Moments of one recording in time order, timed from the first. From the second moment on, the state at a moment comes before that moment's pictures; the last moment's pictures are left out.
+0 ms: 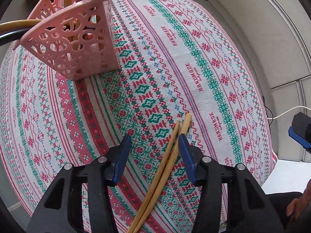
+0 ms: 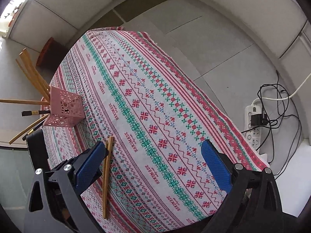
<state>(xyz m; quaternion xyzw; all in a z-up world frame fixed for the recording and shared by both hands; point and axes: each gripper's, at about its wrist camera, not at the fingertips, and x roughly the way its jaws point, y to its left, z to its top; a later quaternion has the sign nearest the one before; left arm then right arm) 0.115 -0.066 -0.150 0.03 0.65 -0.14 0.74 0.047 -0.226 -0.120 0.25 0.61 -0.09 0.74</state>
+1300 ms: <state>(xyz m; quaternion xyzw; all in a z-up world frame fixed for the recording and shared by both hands) 0.037 0.043 0.022 0.03 0.47 -0.16 0.87 0.060 -0.086 -0.181 0.15 0.65 -0.03 0.74</state>
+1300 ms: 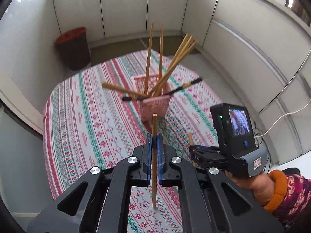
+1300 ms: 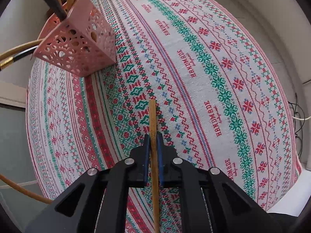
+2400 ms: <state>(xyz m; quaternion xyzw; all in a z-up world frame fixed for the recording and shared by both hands) 0.072 0.041 0.172 -0.07 0.24 -0.09 0.96 0.058 -0.157 0.143 0.22 0.27 0.11 0.93</state>
